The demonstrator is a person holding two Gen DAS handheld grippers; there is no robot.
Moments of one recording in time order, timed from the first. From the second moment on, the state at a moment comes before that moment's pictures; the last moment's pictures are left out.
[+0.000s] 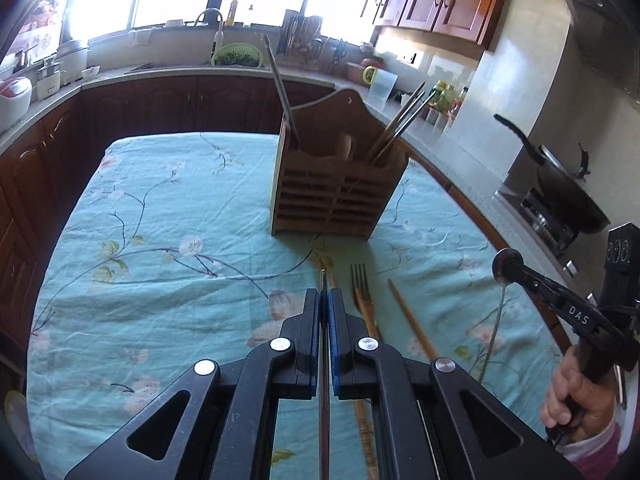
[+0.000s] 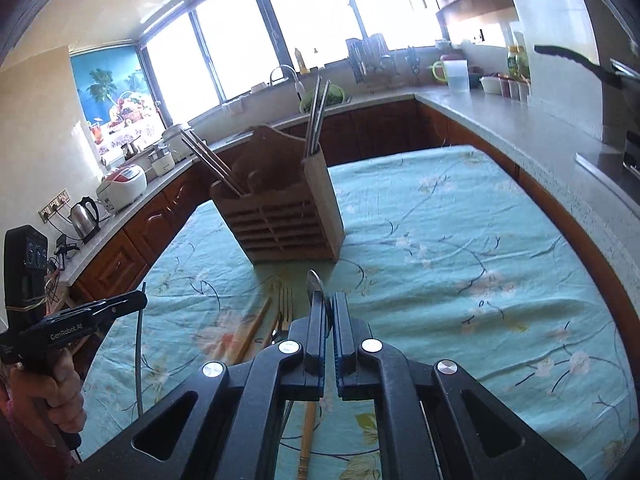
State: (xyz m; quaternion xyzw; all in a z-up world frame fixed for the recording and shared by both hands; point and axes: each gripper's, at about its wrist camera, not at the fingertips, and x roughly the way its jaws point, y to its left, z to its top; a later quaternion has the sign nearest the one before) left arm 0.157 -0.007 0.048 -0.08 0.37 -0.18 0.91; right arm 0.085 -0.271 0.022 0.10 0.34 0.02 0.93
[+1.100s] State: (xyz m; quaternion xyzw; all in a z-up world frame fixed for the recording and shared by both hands) left arm 0.165 0.046 0.128 -0.15 0.23 -0.20 0.94; right arm 0.135 -0.254 0.074 0.06 0.24 0.00 0.97
